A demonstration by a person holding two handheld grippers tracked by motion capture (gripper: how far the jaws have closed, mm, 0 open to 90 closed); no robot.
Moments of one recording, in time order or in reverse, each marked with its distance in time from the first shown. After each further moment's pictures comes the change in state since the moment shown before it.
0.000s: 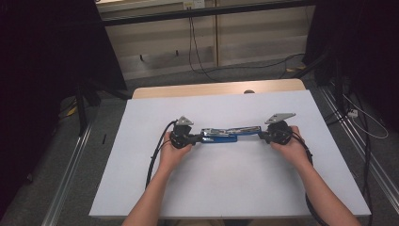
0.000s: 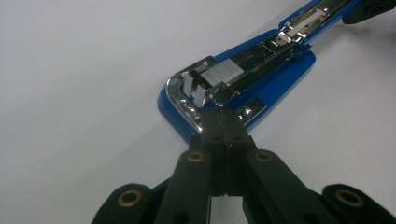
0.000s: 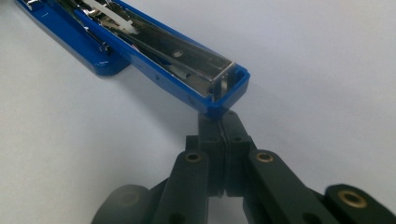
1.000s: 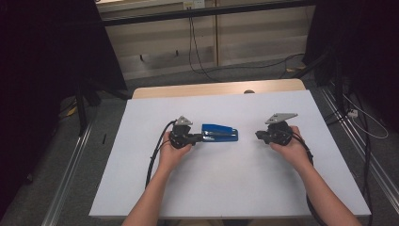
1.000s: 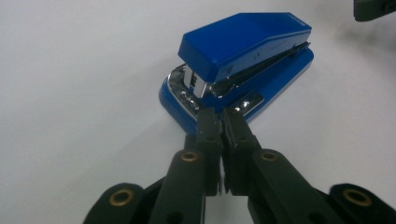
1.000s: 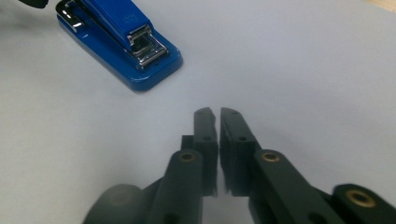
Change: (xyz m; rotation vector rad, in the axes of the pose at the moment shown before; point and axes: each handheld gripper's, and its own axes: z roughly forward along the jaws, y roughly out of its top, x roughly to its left) left arm 0.001 0.000 -0.005 -0.027 0.002 -0.004; right arm 0.008 0.003 -0.010 -0.063 0.036 0.002
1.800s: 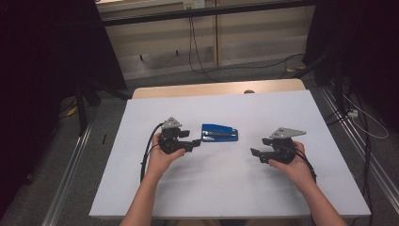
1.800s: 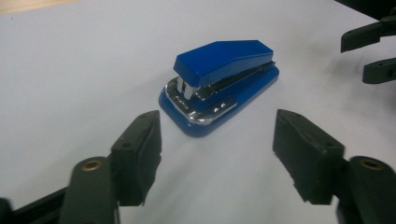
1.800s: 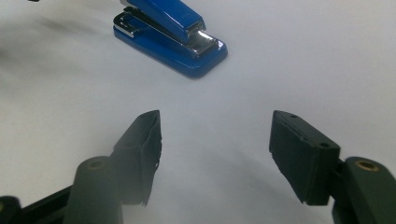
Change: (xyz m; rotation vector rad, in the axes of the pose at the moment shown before) left arm -0.007 -0.008 -0.043 -0.077 -0.015 -0.004; right arm 0.037 -0.029 -0.025 -0.097 0.024 0.091
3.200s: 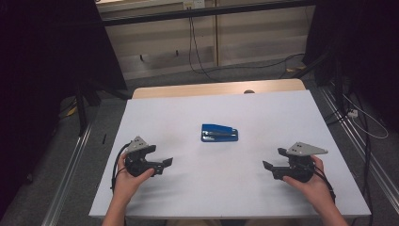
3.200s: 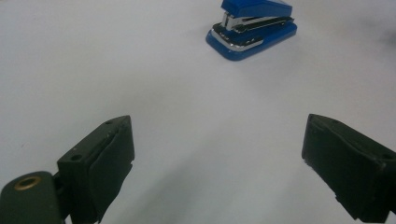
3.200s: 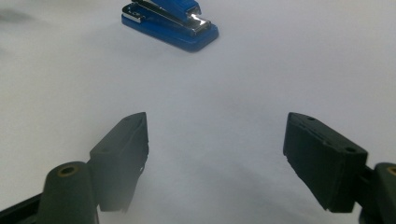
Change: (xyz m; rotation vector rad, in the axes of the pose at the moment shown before) left arm 0.014 -0.063 -0.090 -0.010 0.126 -0.015; right arm 0.010 -0.033 -0.048 -0.053 -0.050 -0.001
